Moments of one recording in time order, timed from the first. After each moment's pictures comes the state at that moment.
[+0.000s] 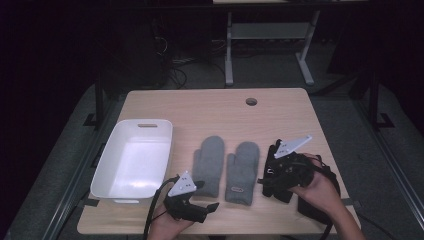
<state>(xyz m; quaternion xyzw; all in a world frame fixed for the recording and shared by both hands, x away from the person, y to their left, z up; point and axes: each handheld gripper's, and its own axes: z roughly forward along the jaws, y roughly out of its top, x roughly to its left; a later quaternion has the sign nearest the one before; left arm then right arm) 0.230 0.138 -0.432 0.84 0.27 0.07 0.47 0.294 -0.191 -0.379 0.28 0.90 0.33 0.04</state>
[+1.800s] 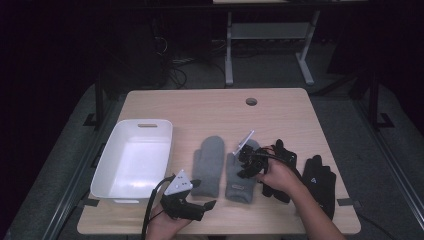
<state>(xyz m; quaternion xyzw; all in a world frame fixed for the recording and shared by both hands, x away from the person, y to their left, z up) 0.230 0.145 -0.430 0.83 0.29 0.08 0.47 0.360 -0.108 -0.440 0.25 0.95 0.20 0.01</state>
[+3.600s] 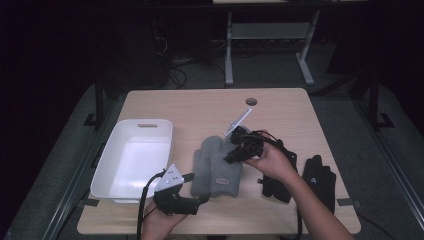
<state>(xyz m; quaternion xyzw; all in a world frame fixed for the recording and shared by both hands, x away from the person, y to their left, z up) 0.232 0.158 -0.410 0.80 0.32 0.10 0.50 0.359 -0.080 -0.357 0.23 0.93 0.28 -0.02</state>
